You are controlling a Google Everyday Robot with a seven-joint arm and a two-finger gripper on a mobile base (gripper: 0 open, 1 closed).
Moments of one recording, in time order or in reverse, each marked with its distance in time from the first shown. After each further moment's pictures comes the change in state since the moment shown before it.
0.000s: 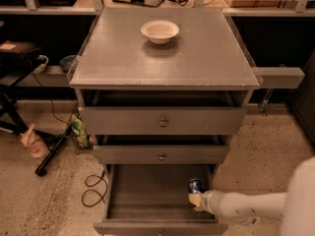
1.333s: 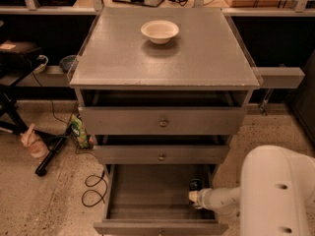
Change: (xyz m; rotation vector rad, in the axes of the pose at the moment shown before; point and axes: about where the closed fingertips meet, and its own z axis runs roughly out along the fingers) arm 0.014 -0.042 0.085 0.108 0.034 0.111
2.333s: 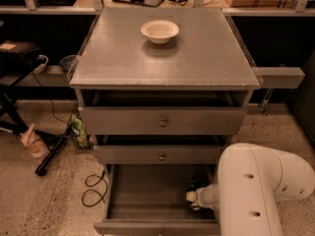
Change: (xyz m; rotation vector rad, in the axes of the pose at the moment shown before) arm 0.009 -0.004 0.047 0.028 0.086 0.013
